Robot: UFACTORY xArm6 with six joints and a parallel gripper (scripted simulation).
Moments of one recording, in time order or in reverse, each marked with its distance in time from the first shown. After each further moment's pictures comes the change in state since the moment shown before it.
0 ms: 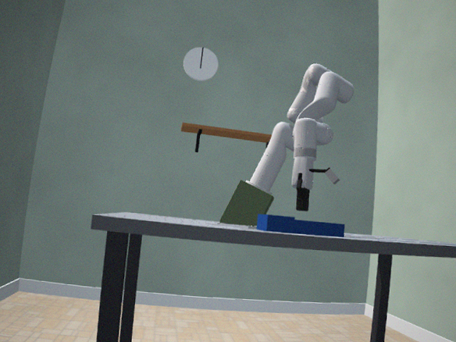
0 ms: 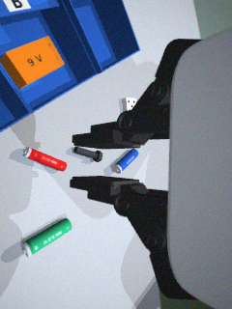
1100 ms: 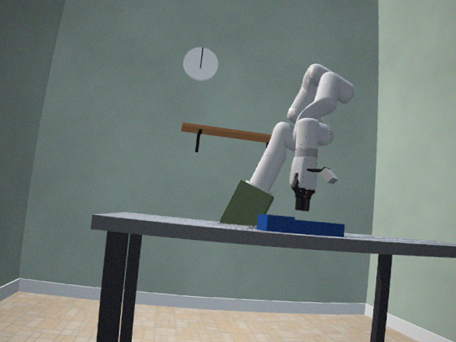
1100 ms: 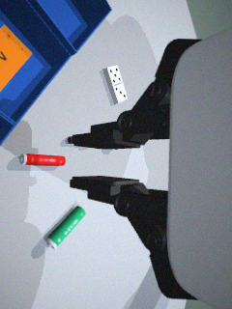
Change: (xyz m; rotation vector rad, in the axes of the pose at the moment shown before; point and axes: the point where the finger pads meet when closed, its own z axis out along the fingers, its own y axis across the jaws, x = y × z) arm 0.000 0.000 0.000 -0.009 -0.026 0.317
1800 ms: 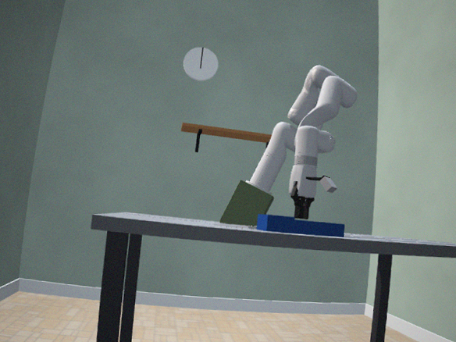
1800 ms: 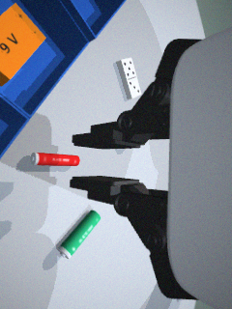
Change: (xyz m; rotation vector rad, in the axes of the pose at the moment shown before) arm -0.001 -0.001 0.027 0.000 -0.005 0.001
